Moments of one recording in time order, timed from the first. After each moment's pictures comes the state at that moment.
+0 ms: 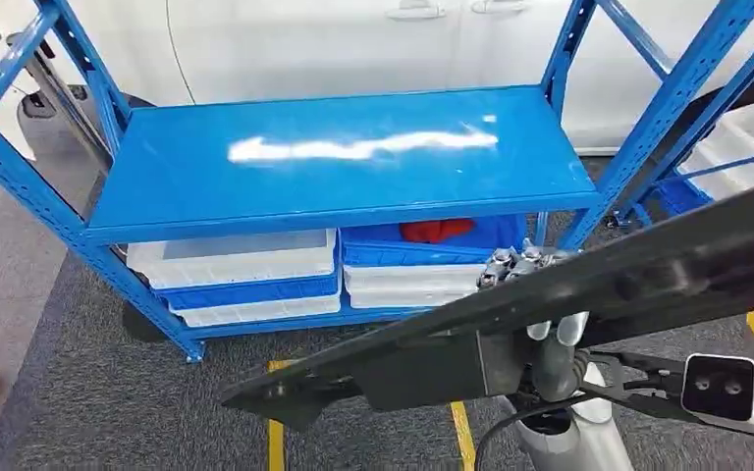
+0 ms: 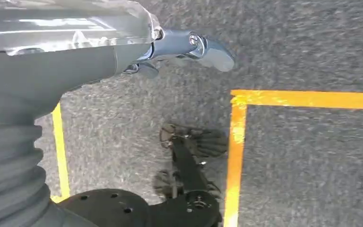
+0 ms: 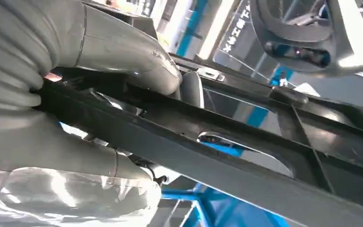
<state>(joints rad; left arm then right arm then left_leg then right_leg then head) -0.08 -0.04 1.22 -0.22 -1.07 -0.08 -0.28 -0.20 -0.03 0.27 -1.96 -0.39 0.58 -0.70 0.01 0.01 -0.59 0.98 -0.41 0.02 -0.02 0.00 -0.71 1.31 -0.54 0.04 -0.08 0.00</state>
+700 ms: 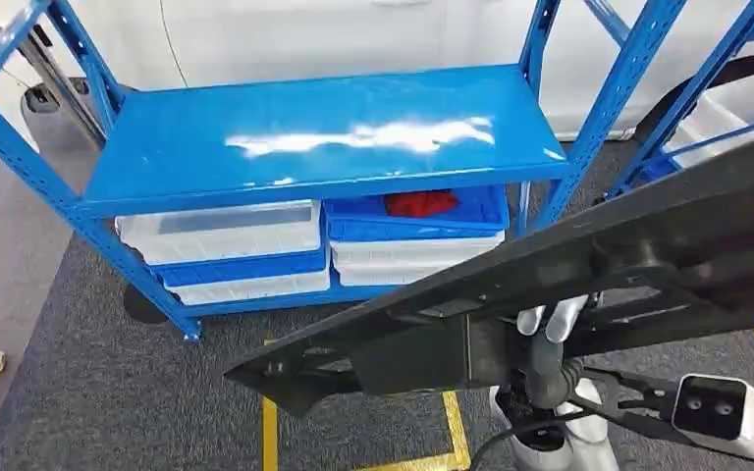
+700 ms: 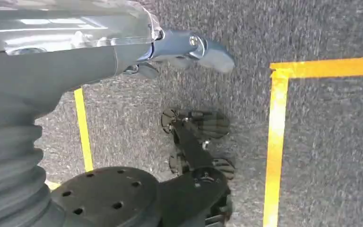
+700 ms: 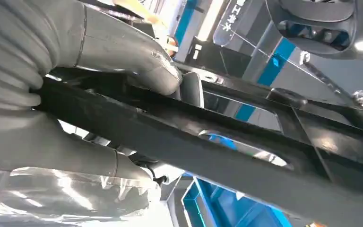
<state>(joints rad) -0.08 -0.04 1.21 -0.22 -1.09 -0.07 -0.25 -0.14 0.04 0.24 -1.98 -0.32 0.54 -0.70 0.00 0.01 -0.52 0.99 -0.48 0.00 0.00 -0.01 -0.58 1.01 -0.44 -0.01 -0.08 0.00</state>
